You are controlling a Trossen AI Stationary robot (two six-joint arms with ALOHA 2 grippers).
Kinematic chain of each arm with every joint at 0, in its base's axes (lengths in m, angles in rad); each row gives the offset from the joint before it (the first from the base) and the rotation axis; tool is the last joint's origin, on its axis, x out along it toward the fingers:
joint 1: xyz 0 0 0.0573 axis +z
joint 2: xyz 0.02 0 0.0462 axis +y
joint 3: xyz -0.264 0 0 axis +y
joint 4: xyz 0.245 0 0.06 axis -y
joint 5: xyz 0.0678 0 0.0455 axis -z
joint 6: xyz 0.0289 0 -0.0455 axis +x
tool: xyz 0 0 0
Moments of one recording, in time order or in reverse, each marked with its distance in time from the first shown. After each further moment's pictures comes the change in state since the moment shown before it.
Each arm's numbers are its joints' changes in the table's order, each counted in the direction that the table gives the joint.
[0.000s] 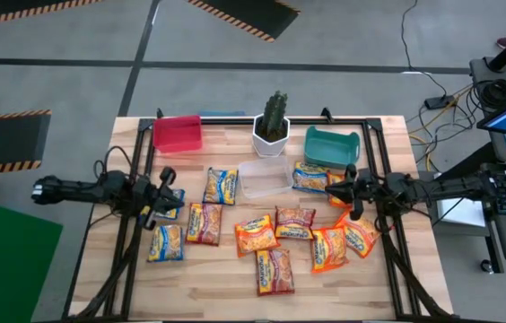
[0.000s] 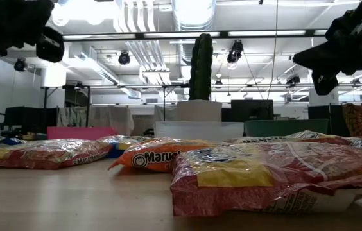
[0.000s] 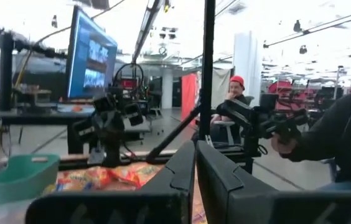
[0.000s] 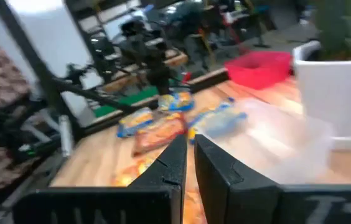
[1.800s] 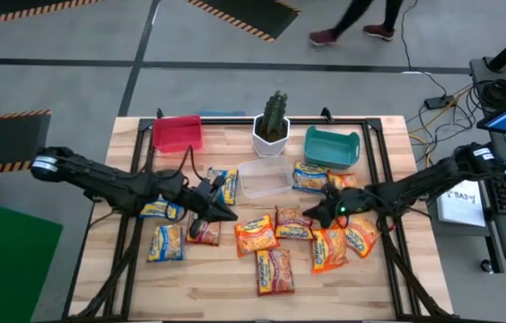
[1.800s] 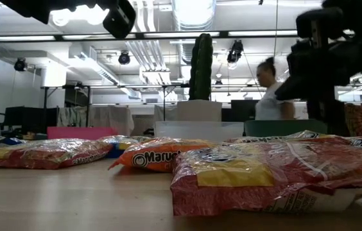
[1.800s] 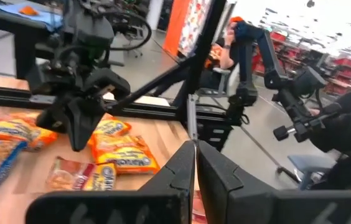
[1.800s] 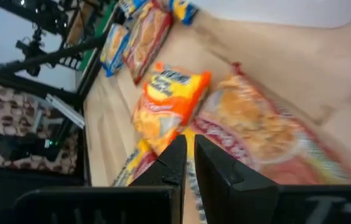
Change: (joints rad) left arm -0.077 1.065 -0.617 0.119 0.026 -0.191; right arm 0.163 0.843 -0.281 0.124 0.018 0.750
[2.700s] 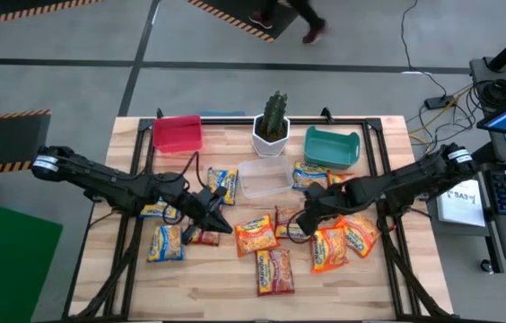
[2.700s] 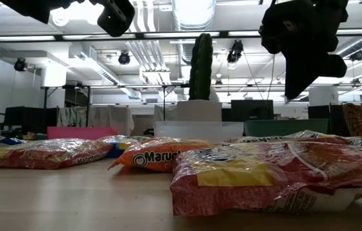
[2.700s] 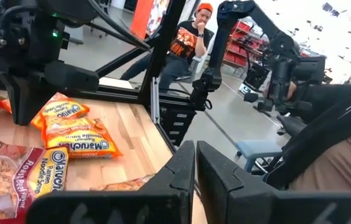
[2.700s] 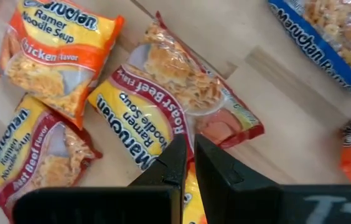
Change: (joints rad) left arm -0.018 0.005 0.000 -0.018 0.132 -0.064; right arm 0.013 0.289 -0.680 -1.119 0.000 -0.021
